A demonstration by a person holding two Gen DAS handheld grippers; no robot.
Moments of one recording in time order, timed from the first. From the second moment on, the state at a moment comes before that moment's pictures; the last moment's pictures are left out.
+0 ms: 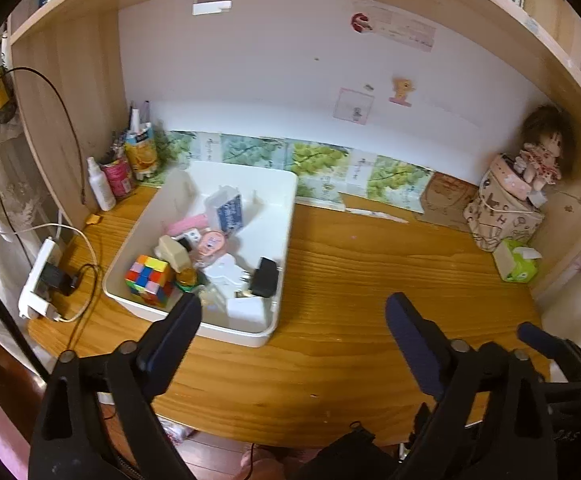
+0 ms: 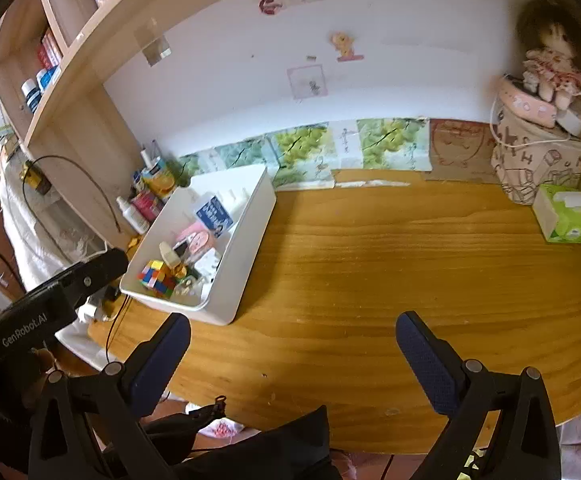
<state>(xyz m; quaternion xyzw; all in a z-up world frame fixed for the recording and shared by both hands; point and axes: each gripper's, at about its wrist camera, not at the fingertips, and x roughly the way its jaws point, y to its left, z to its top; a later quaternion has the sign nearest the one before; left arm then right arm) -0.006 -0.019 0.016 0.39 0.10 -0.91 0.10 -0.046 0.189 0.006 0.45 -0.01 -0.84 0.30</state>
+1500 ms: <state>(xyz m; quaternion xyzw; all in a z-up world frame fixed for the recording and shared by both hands) -0.026 -0.005 0.018 0.33 0.01 -0.94 0.12 -0.064 0.173 -0.011 0.45 -0.01 -0.87 0.23</state>
